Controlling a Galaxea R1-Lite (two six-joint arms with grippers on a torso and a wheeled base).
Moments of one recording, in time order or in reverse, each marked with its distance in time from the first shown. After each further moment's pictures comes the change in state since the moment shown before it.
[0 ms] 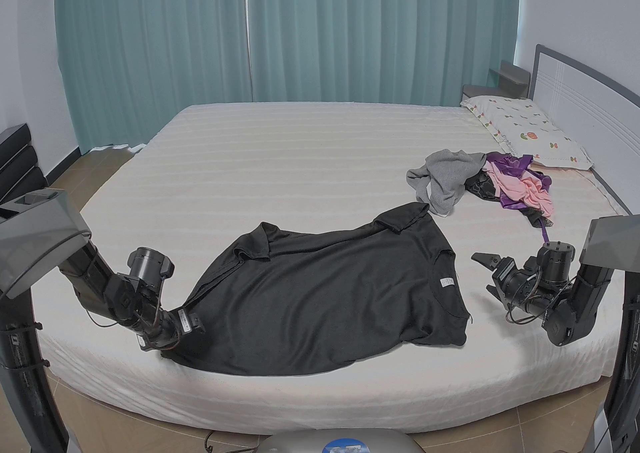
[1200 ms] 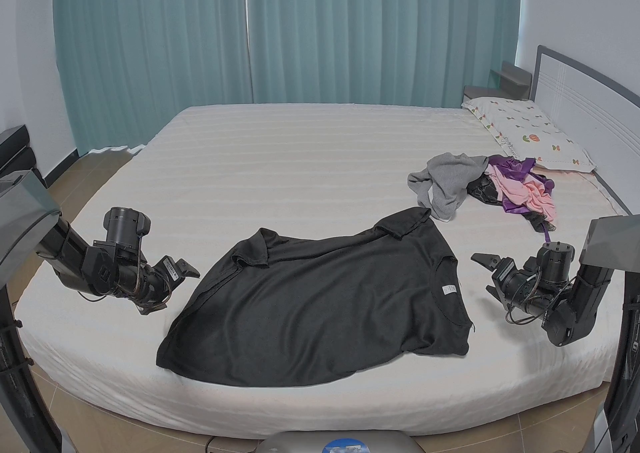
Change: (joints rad) left arm 0.063 -0.103 -0.083 -0.083 -0.153 -0.172; right arm 0.002 0.000 0.002 0.000 -0.001 0.000
